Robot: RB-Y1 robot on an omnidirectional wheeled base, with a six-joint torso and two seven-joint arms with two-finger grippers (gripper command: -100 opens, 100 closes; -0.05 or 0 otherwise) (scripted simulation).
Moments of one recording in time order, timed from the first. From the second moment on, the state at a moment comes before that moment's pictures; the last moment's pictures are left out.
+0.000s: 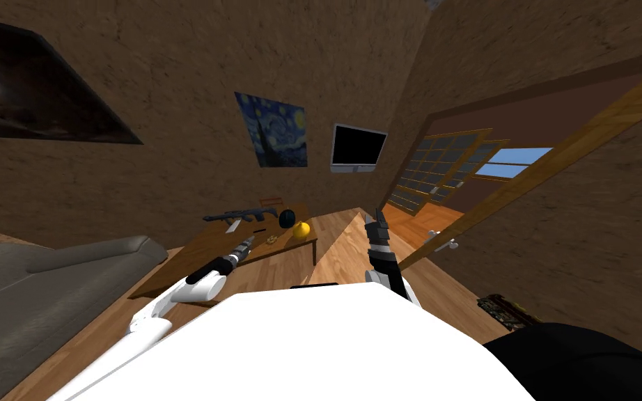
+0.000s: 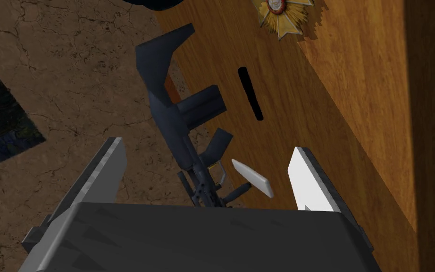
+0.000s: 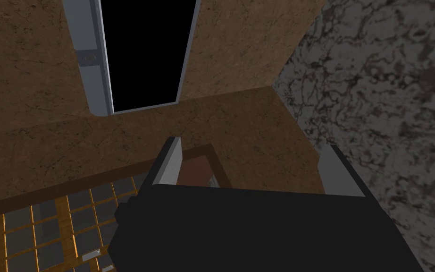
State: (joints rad) left arm 0.30 0.71 -0.06 -1.57 0.51 0.19 -0.15; right arm 0.55 0.00 -0.01 -2.20 0.03 -0.47 -0.03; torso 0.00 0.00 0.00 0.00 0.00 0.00
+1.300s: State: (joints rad) left arm 0.15 0.76 -0.07 -1.27 0.65 0.50 -0.25; right arm 0.55 0.00 -0.01 -2.20 0.03 -0.47 -0.03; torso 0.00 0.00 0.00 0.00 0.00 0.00
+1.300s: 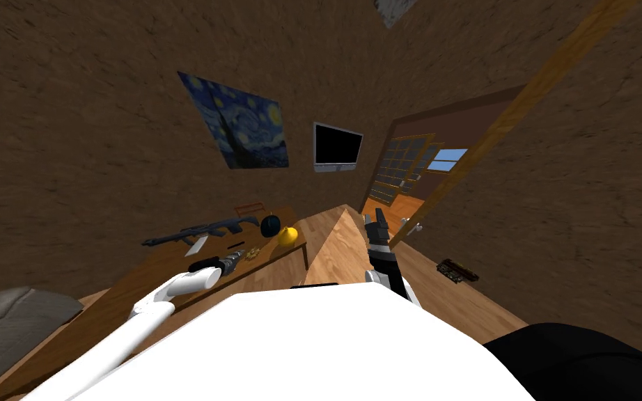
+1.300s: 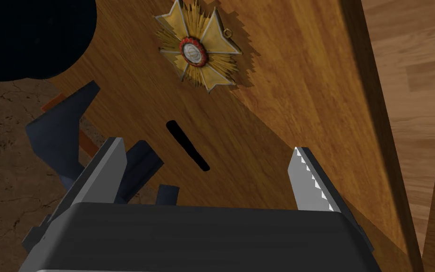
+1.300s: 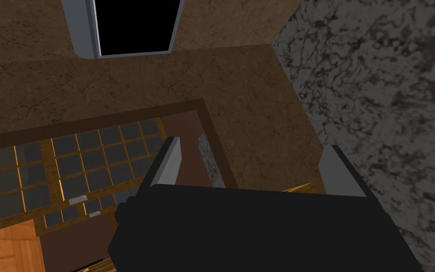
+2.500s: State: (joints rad) left arm -0.01 0.74 -0.09 -0.99 0.76 0.79 -0.37; right arm 0.55 0.00 -0.01 -2.20 0.03 -0.47 -0.03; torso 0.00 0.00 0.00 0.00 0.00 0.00
